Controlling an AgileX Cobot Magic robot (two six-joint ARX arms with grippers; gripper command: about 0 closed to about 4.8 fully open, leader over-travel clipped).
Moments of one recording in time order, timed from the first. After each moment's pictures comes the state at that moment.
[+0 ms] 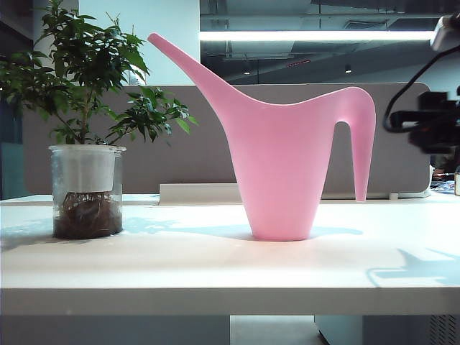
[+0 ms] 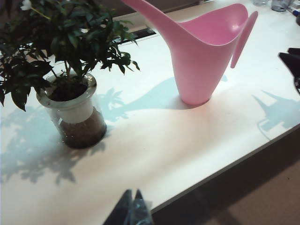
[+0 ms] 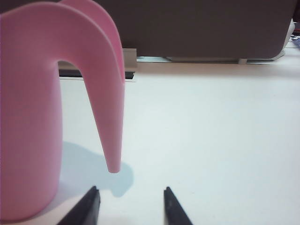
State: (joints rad) left arm -0.33 0.34 0.99 -0.98 0.15 0.10; right arm 0.33 1.31 0.21 1.03 0.29 0.00
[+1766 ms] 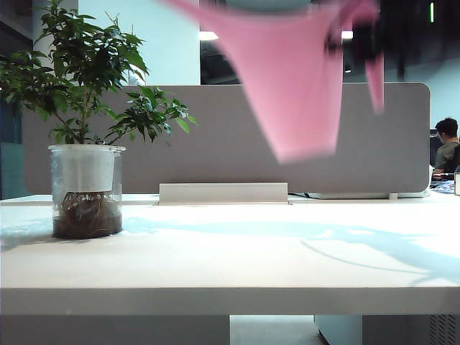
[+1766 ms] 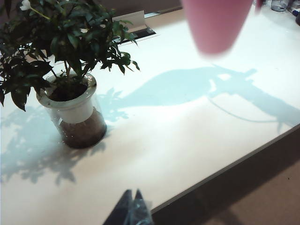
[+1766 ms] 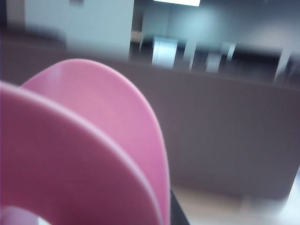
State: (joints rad) left arm -0.33 0.34 0.99 -0.98 0.15 0.10; right arm 0.26 1.49 0.87 0.88 0.15 -0.19
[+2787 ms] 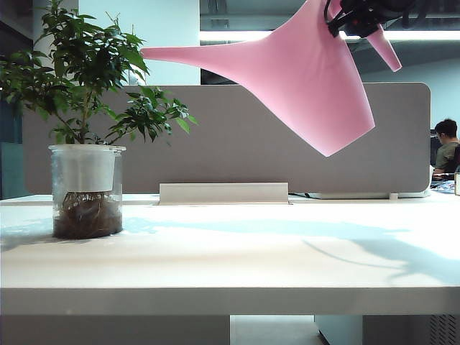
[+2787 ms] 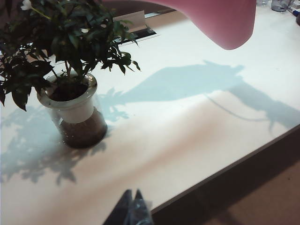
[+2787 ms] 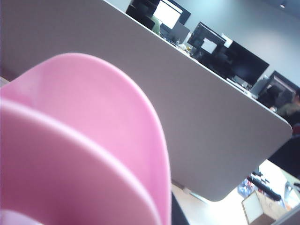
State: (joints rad) left arm -0.33 0.34 0.99 -0.98 0.15 0.10; right arm 0.28 1.46 1.14 0.36 0.20 -0.56
